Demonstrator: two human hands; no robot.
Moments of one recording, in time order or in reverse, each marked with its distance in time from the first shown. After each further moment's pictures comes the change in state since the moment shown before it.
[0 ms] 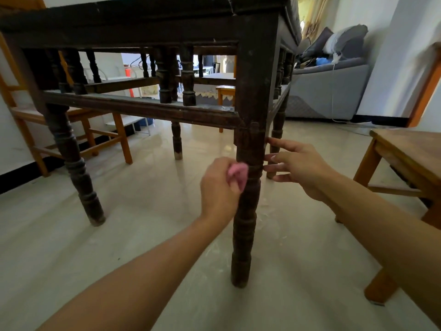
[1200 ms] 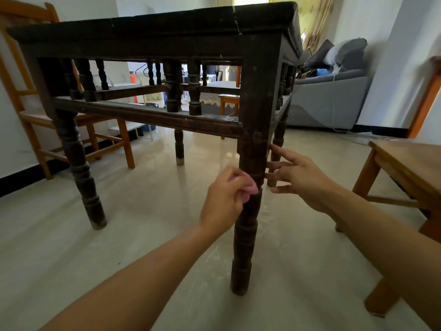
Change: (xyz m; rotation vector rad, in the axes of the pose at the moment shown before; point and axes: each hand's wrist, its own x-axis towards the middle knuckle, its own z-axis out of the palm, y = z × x) left_hand -0.001 -0.003 -0.011 0.046 -0.209 0.208; right_hand -0.006 0.001 -0.003 -0.020 -0.092 -0.017
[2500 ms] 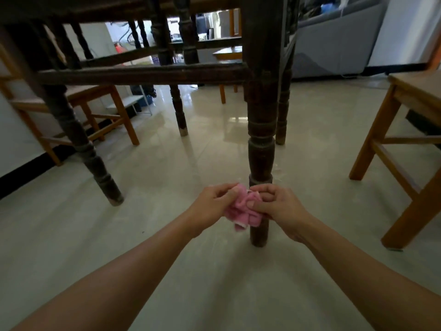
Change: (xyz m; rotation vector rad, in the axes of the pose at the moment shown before) left_hand -0.077 -0.035 -0.032 -0.335 -0.530 -0.668; right_hand -0.054 0.124 0.094 0.273 -0.100 0.194
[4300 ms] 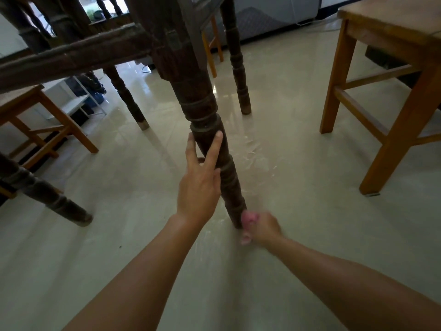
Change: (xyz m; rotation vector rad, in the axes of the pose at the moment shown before) left_hand 0.065 -0.012 0.057 0.737 0.358 0.482; right_hand 0.041 0.144 -0.014 -0.200 0.357 0.412
